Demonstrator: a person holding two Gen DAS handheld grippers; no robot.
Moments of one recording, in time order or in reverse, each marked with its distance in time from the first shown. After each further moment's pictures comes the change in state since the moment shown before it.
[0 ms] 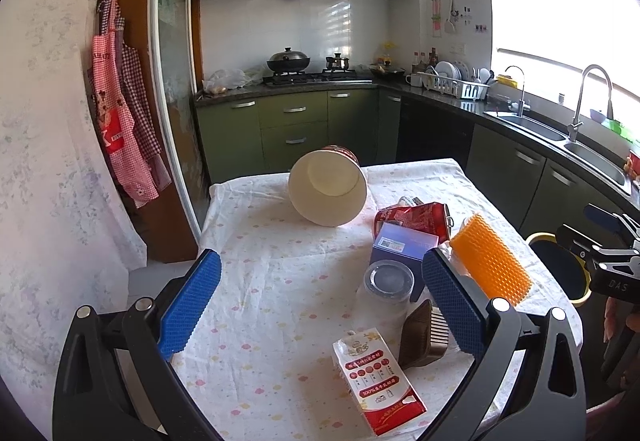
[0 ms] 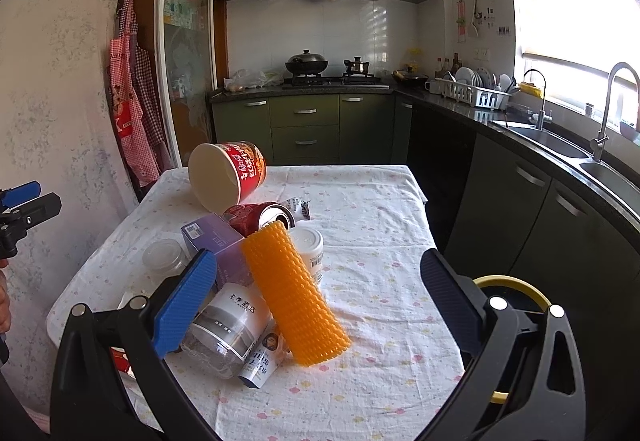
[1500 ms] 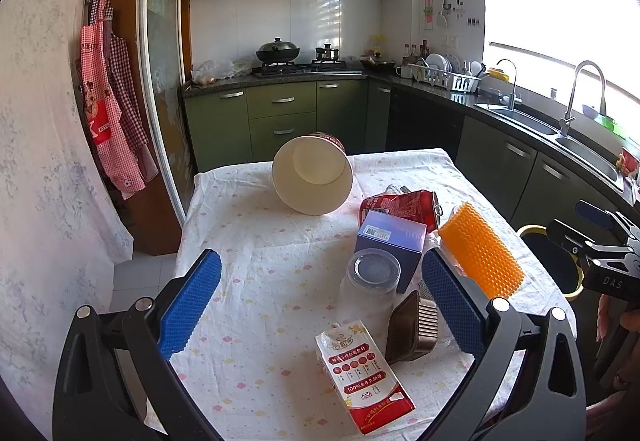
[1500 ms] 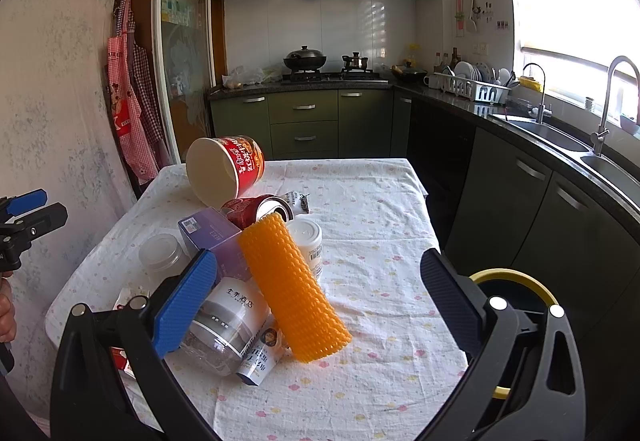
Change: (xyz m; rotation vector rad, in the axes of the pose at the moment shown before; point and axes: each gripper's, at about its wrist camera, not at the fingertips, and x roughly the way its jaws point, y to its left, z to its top) left arm 0.012 -0.010 -0.010 -0.001 0.029 -0.040; right arm 0.005 -0.001 -0.006 0.007 0.007 0.001
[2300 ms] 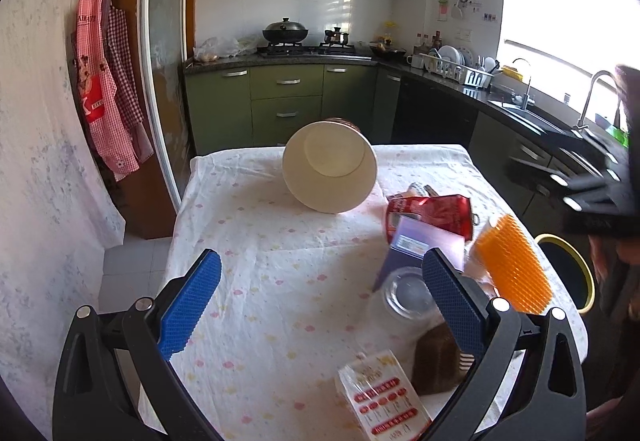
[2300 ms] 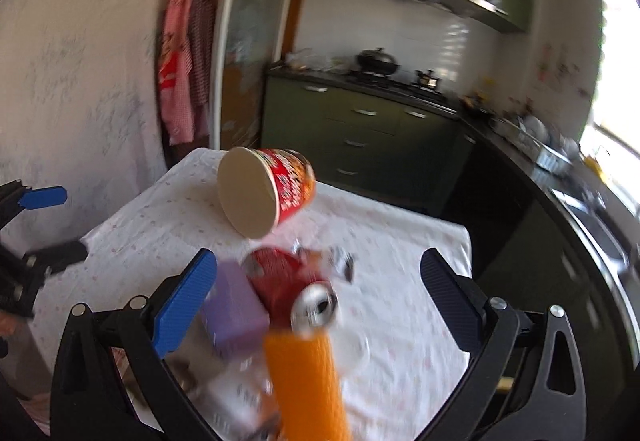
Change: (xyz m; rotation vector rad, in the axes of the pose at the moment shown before) left arm 0.067 0.032 0.013 -0.053 0.064 -0.012; right arm 0.112 0.078 0.093 -0.359 0.075 0.128
